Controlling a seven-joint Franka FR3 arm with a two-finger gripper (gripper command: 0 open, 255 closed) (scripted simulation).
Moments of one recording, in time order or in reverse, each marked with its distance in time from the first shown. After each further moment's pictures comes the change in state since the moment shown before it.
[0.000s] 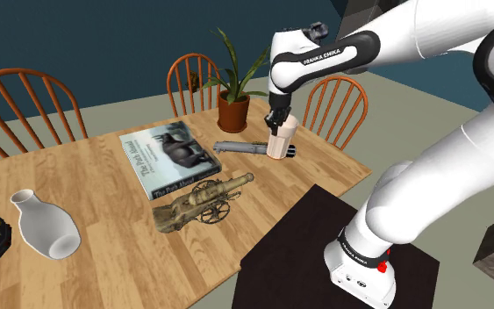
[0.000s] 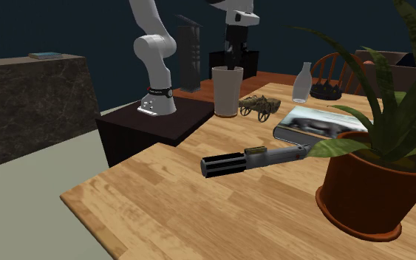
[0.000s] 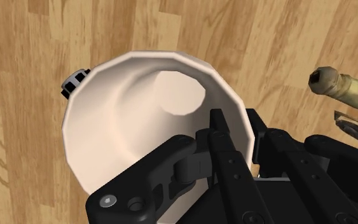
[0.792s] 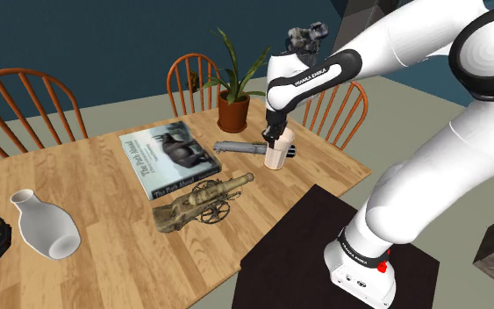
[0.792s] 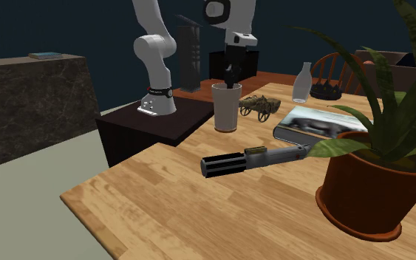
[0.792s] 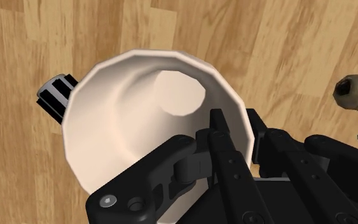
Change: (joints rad) arm -0.001 0.088 -0.011 -0.086 -0.002 0.174 0.007
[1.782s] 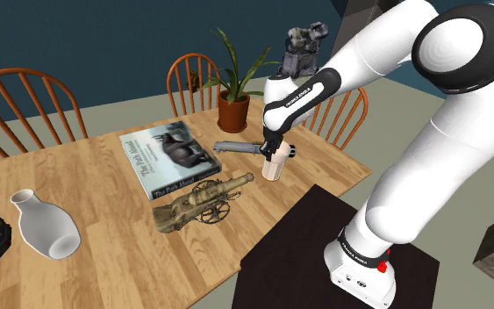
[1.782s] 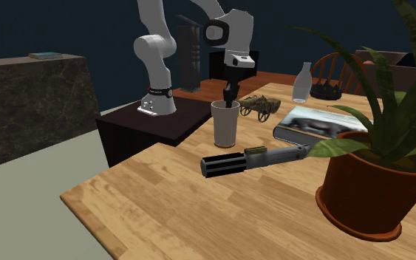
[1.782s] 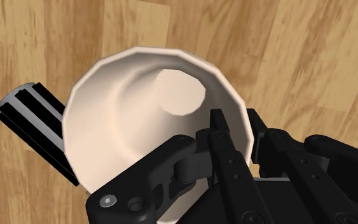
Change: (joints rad) arm -0.001 0.142 -0.010 -0.060 0.008 0.202 0.001
